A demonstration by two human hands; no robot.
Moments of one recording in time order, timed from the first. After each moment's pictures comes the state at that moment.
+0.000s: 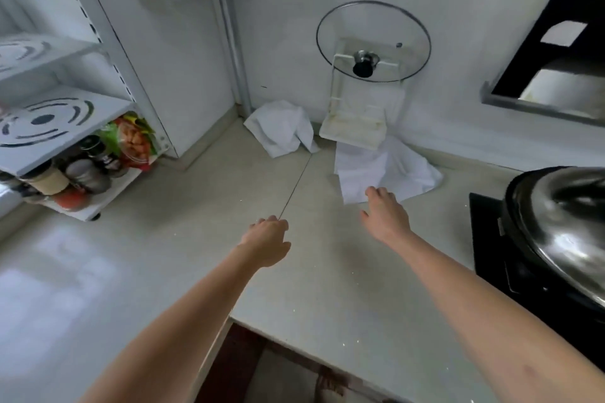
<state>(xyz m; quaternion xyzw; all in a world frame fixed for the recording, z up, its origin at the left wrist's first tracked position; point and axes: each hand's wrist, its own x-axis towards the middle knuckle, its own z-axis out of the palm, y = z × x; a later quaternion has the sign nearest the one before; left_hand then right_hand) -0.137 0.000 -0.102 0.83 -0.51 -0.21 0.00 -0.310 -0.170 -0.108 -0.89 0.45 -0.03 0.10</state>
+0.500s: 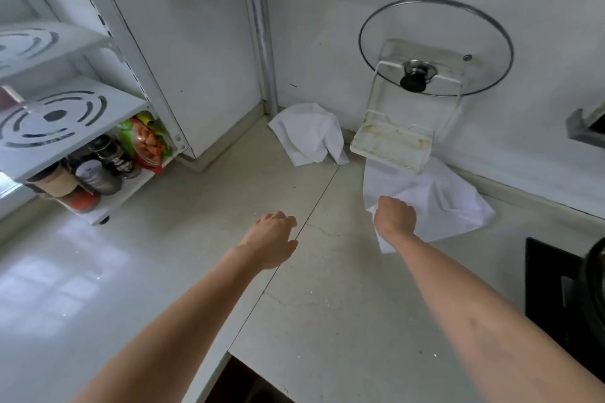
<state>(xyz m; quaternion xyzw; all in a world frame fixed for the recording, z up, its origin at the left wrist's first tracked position) -0.078 -0.056 -0.102 0.85 -0.49 -0.20 0.04 -0.214 -0.272 -0.152 -0.87 0.48 0.06 0.07</state>
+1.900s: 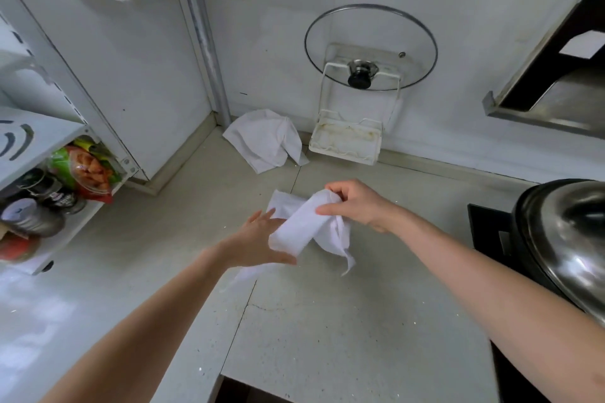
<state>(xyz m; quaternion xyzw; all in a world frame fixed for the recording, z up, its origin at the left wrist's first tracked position) -0.062 -0.066 -0.097 0.74 -0.59 -0.31 0.08 -0.235 -0.216 -0.050 -0.77 0.29 -0.04 0.57</state>
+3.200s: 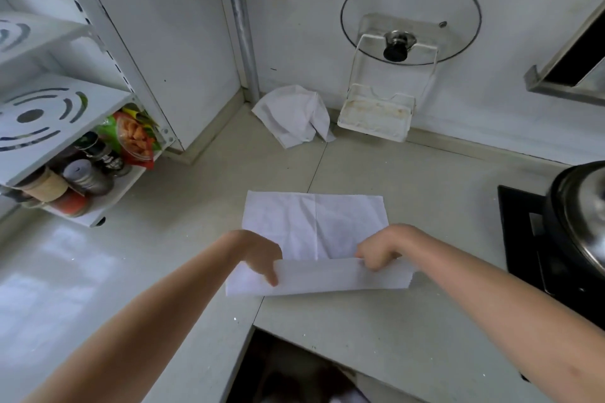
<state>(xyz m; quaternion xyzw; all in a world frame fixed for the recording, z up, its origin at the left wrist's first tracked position) -0.058 -0.012 -0.110 0.66 -0.56 -0.43 -0.28 -0.245 -0.153 -0.100 -0.80 0.22 0.52 0.18</state>
